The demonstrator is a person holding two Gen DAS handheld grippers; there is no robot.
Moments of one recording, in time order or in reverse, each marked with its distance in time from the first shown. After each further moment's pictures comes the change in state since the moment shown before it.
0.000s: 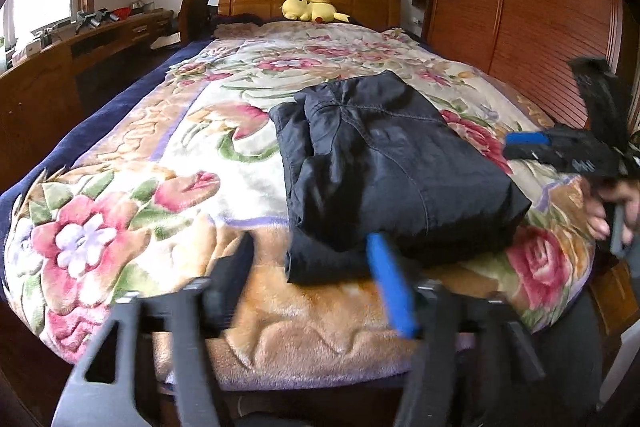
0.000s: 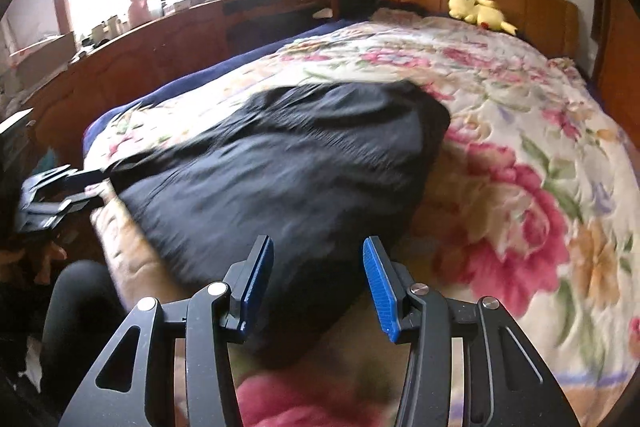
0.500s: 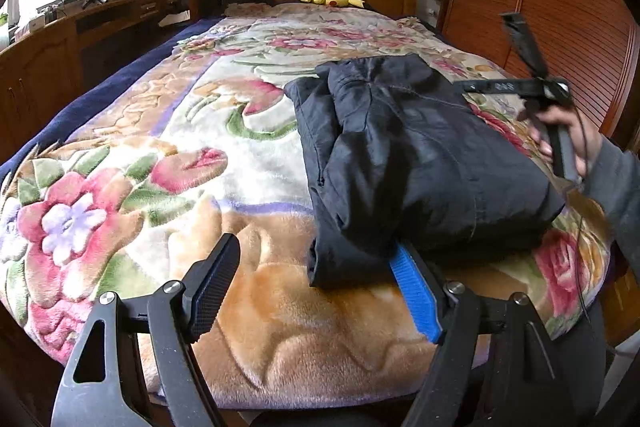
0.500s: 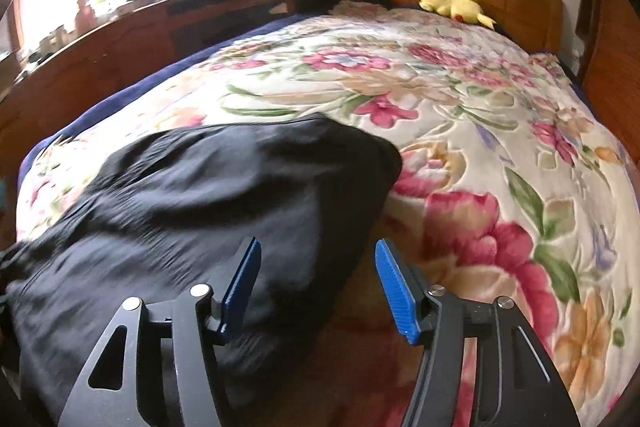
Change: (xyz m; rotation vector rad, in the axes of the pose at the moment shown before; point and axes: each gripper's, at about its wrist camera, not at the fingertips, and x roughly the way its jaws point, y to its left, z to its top) left arm 0.039 0.018 -0.003 -0.046 0.059 0.012; right arm 0.130 -0.074 0.077 0.045 0.035 -0.104
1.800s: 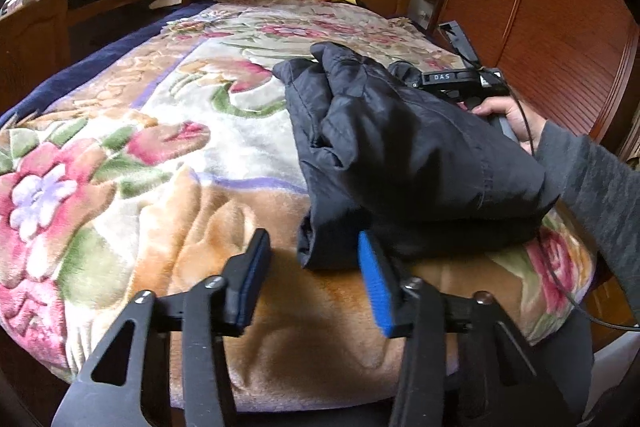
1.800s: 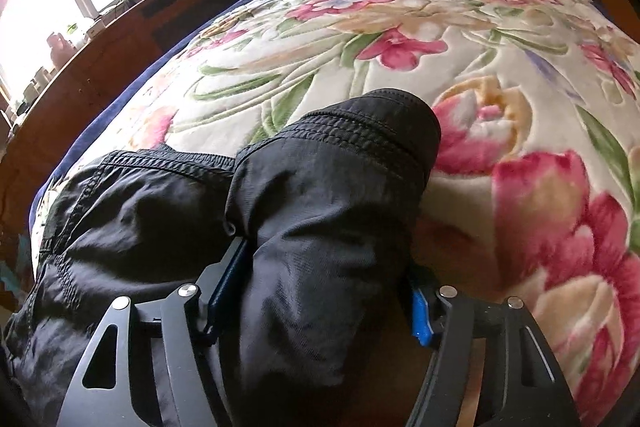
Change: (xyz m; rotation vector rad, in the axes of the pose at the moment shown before) left arm 0.008 0.003 -0.018 -0.053 0.016 -0.091; right arm 0.114 -0.031 0.026 0.187 0.144 0.159
